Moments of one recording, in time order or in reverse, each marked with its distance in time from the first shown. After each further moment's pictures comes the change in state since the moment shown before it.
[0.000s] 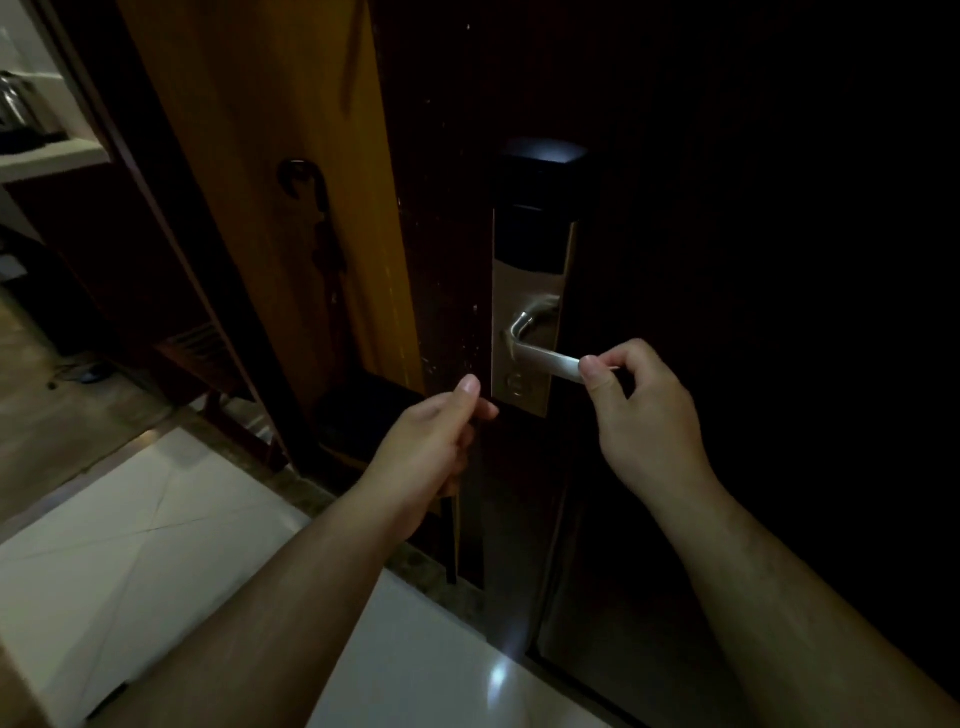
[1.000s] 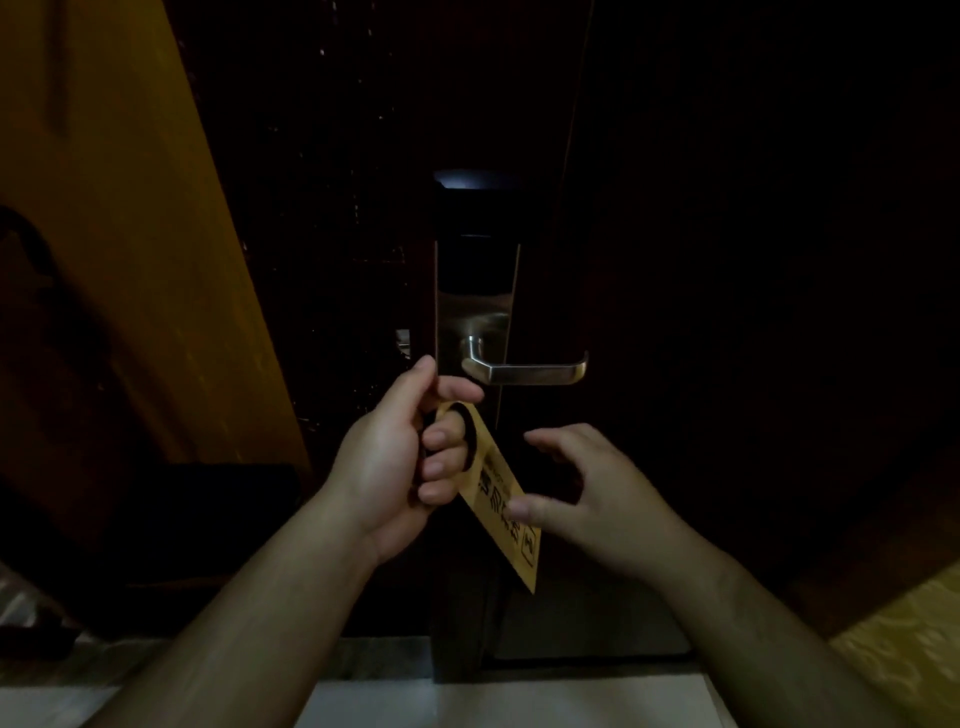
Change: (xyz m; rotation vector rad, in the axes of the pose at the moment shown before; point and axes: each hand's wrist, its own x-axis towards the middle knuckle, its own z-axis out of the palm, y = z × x) left_hand 0.041 0.031 -0.065 -0.522 -0.711 -0.079; right_hand -0.082 -0.042 0.043 -0.337 -0.101 0.223
